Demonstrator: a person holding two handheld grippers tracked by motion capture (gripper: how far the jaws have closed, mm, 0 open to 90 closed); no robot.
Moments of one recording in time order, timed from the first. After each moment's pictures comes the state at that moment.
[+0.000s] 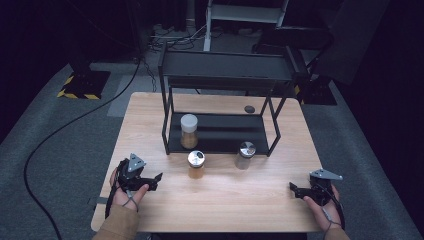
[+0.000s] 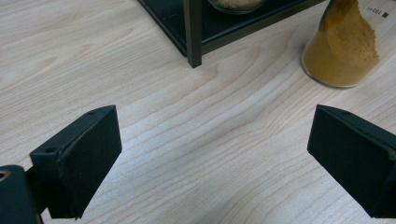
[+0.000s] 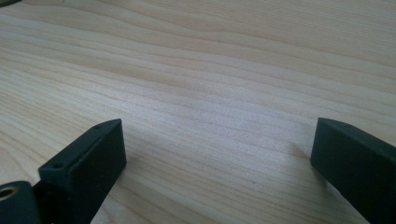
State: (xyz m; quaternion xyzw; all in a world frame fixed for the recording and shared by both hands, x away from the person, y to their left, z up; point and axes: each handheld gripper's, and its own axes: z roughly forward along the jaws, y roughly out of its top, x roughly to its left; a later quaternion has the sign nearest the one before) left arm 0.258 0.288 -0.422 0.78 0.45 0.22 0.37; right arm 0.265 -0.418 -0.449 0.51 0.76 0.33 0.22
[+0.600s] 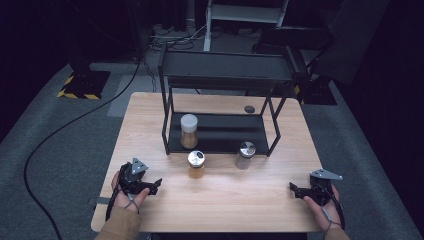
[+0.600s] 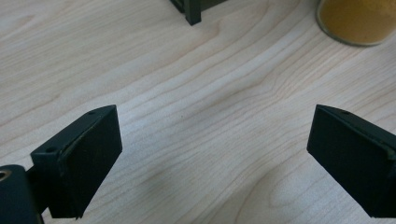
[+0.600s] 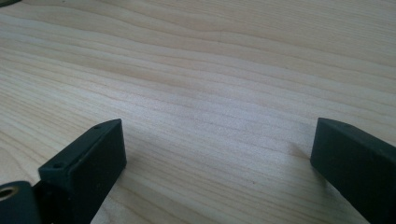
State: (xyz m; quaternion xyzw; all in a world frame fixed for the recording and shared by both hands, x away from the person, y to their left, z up) left arm 0.267 0.281 -0.427 0.81 0.46 0.19 0.32; right arm 0.265 -0.418 -0.449 0.51 0.76 0.33 0.22
